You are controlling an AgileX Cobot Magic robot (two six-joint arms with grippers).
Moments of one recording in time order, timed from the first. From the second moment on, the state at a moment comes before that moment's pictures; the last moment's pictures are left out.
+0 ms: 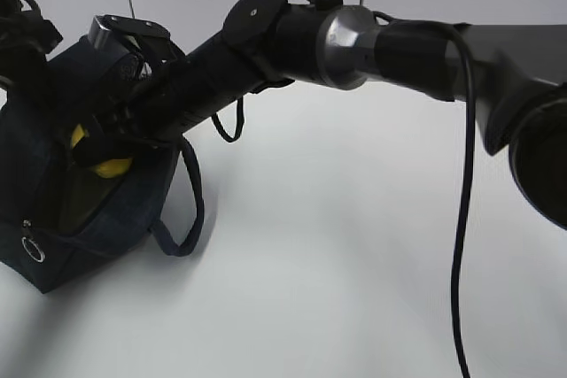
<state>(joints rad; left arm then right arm) -0.10 1.74 -1.53 -0.27 1.22 0.29 0.63 2.36 -2.03 0.97 0.84 -0.76</state>
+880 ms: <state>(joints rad) -0.10 1.74 -1.53 -0.27 1.23 0.29 0.63 2.38 -2.03 0.98 0.80 -0.77</state>
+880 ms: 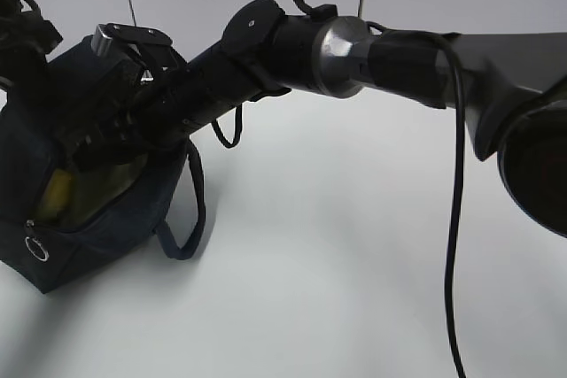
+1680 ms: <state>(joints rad) -0.10 1.74 -1.53 -0.27 1.23 0.29 0.42 2.25 -2.03 0.64 1.05 -0.54</state>
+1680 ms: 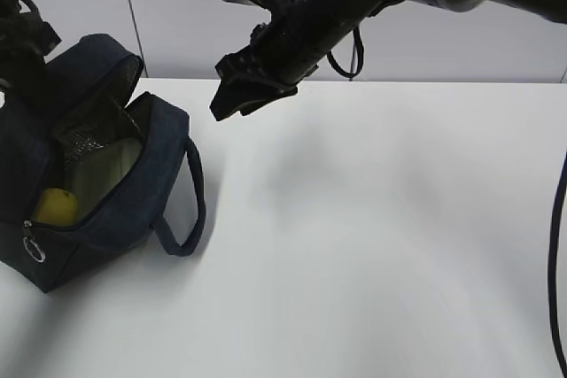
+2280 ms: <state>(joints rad) -0.10 1.74 -1.53 -0.27 1.23 0.29 0.40 2.25 -2.03 0.80 1.13 -0.50</state>
